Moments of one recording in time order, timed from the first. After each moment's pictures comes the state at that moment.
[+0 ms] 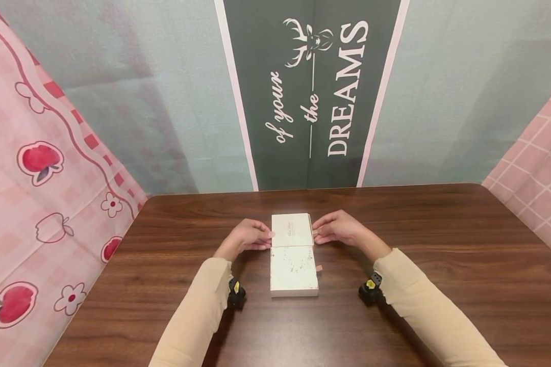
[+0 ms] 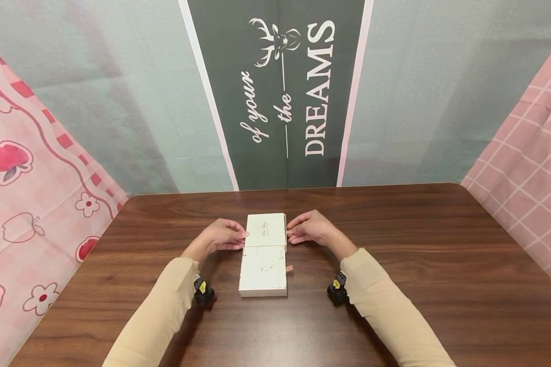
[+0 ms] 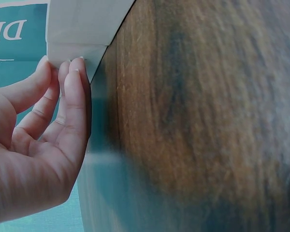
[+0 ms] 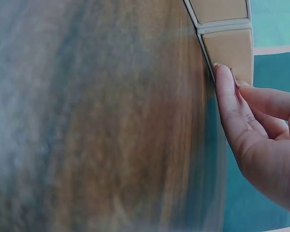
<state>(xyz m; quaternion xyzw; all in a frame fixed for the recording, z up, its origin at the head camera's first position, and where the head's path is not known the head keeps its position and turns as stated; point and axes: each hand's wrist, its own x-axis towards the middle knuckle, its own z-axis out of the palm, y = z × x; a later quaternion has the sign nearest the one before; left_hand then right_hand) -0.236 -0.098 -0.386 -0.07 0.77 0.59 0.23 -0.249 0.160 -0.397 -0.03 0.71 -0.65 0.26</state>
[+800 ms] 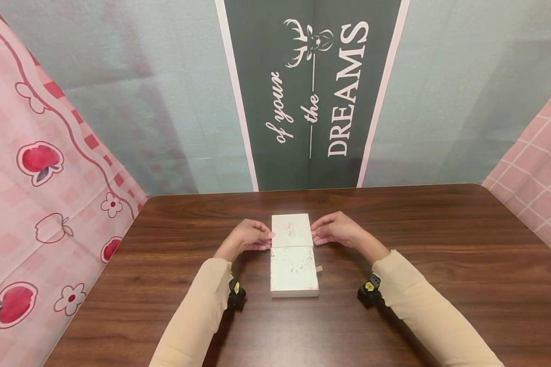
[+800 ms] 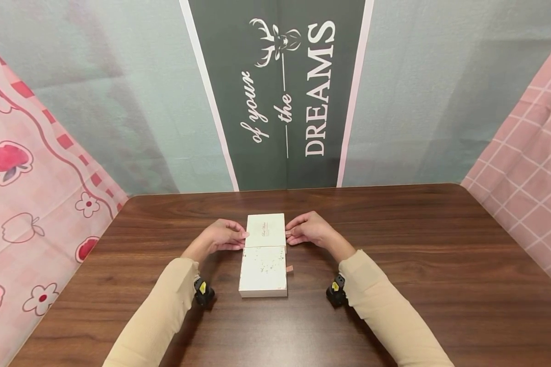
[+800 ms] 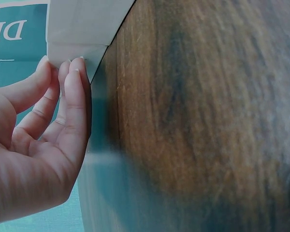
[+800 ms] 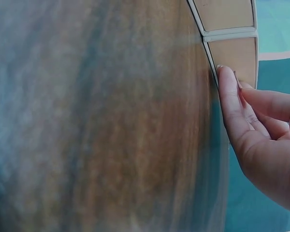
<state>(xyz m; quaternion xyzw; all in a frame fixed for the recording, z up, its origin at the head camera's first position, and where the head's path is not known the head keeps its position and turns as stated) -0.237 -0.098 -0.389 -0.06 0.77 0.59 0.23 -0.246 0.154 -0.399 -0.02 0.72 -0.64 0.25</state>
